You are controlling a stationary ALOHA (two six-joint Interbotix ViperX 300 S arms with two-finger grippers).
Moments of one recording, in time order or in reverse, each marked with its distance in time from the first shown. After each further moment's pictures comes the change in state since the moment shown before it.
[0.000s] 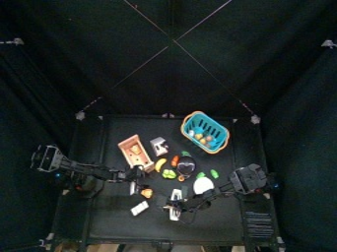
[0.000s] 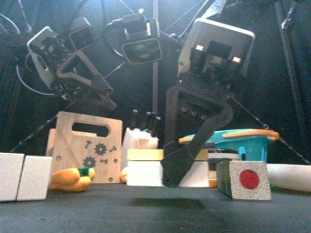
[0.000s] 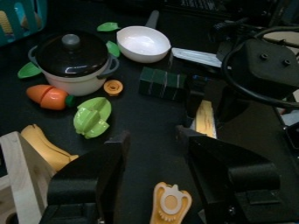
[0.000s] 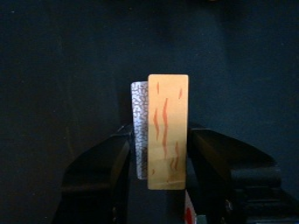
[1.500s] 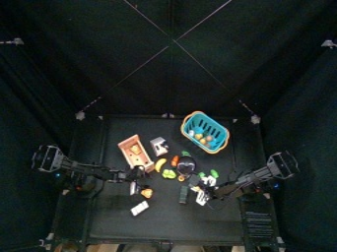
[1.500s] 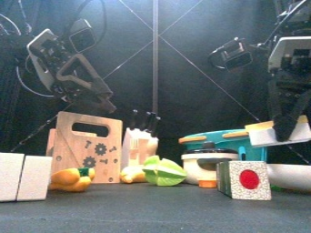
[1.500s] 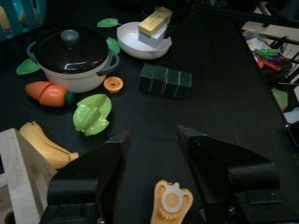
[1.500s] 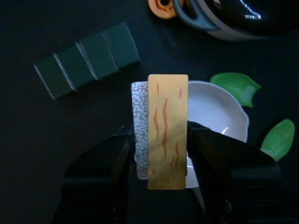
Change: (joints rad) left arm 0.002 0.017 0.000 -0.002 -0.003 -0.002; right arm -0.012 -0.531 0.508 0.026 0.259 0.402
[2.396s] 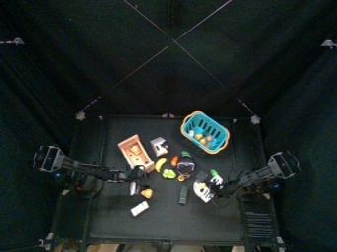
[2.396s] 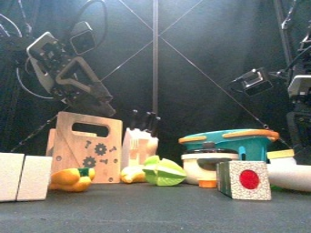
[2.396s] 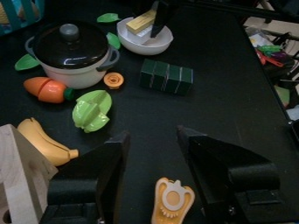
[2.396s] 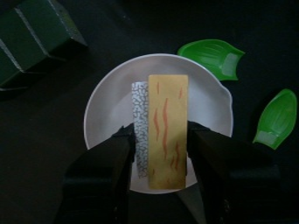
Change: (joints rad) left arm 0.002 0.015 0.000 0.000 0.000 0.000; right arm 0.000 0.015 0.133 -0.114 -0.107 0.227
